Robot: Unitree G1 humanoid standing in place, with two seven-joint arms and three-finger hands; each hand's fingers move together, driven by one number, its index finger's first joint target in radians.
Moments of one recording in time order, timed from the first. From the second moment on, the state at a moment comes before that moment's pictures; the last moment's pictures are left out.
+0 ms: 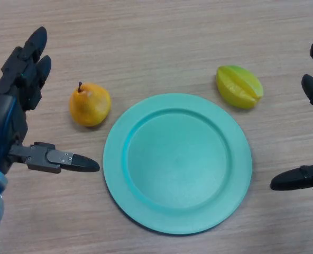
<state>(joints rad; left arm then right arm) -0.07 0.30 0.18 -0.35 -0.13 0.15 -0.21 -0.01 -0.27 -0.22 -0.66 0.16 0.54 0.26</state>
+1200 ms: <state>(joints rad) -0.39 0.37 0.12 0.47 -0.03 -0.26 -0.08 -0.02 -0.27 -0.22 -0.62 0.14 0.52 0.26</state>
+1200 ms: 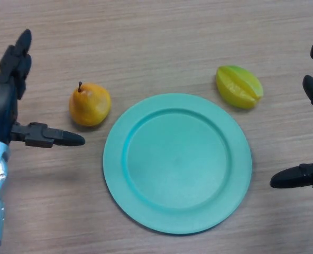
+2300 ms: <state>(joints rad) -0.62 0.24 0.05 0.91 0.02 -0.34 0.05 -0.01 -0.28 -0.22 -0.66 0.14 0.52 0.26</state>
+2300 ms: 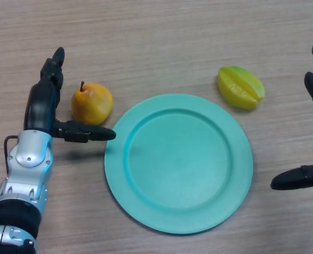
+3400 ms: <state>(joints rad) -0.59 0.23 0.03 0.86 0.10 -0.33 0.18 0.00 -0.27 -0.22 -0.78 0.17 0.63 0.26</state>
